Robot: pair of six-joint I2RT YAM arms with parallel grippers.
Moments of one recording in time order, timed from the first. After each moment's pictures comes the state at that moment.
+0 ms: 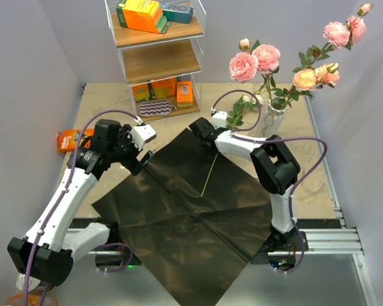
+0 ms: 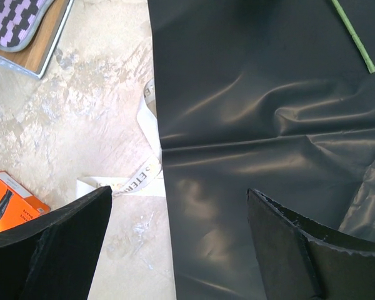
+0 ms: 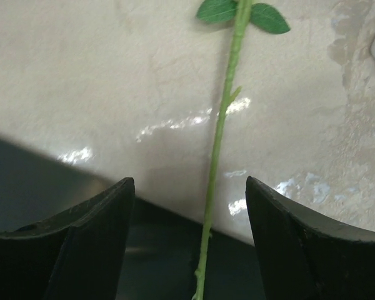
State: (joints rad) left arm -0.29 1.02 1.03 -0.80 0.28 0.50; right arm 0.69 2.01 1.38 -0.42 0.76 0.76
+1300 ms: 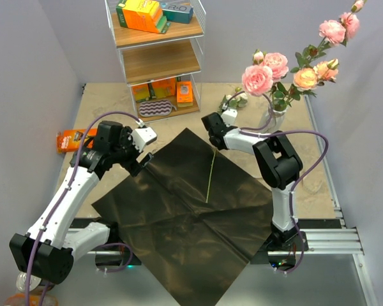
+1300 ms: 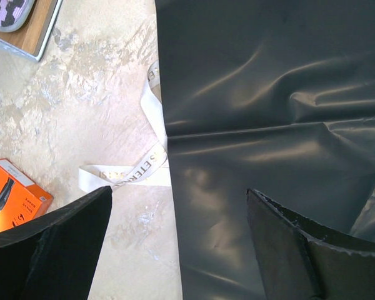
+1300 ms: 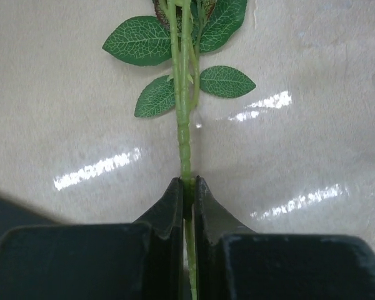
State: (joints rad) left arm -0.29 1.03 1.00 -0.80 0.23 0.53; right arm 0.56 2.06 1.34 -0.20 0.61 0.78
